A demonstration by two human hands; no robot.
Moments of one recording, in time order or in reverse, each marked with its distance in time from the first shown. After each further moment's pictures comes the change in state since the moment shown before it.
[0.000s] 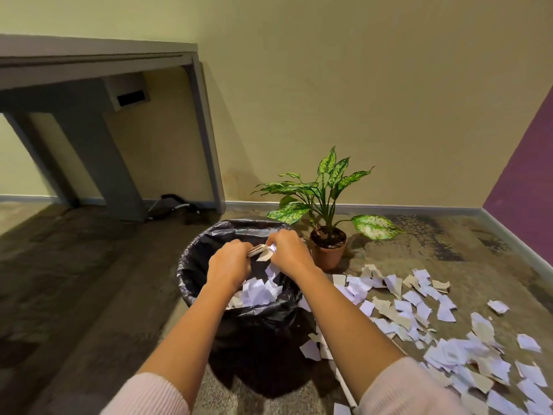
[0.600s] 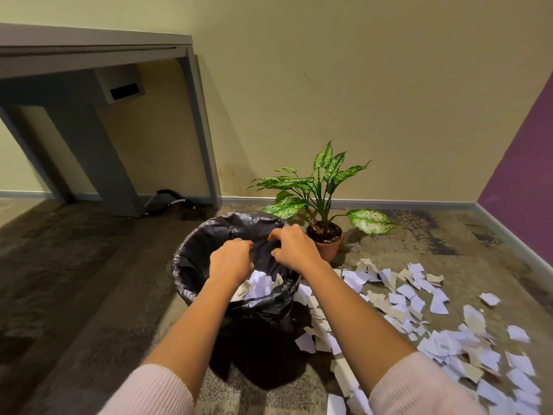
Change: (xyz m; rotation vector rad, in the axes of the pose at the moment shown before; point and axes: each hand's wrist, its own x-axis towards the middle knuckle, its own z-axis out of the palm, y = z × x) left_hand -0.001 0.010 0.009 0.061 -0.038 -0.010; right_hand -0.011 0.019 -0.013 -0.077 -0.012 -0.052
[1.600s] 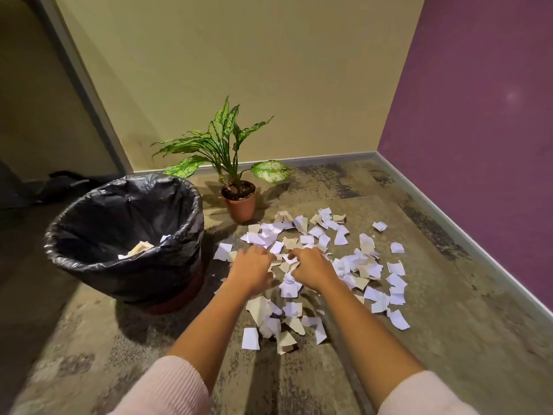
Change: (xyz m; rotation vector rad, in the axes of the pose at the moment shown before) left_hand -0.095 0.205 0.118 0.109 -0.281 0.538; right_hand -0.193 0.211 0.026 0.066 -0.096 0.462
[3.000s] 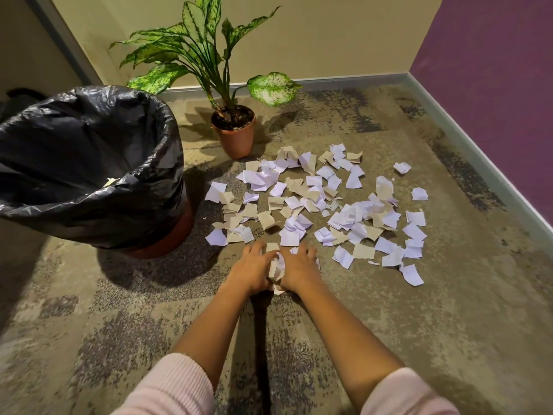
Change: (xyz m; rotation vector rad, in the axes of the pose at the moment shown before) left_hand -0.009 0.010 0.146 -0.241 -0.306 -0.119; right_hand 0.004 0.038 0.140 -0.139 -0.280 0.127
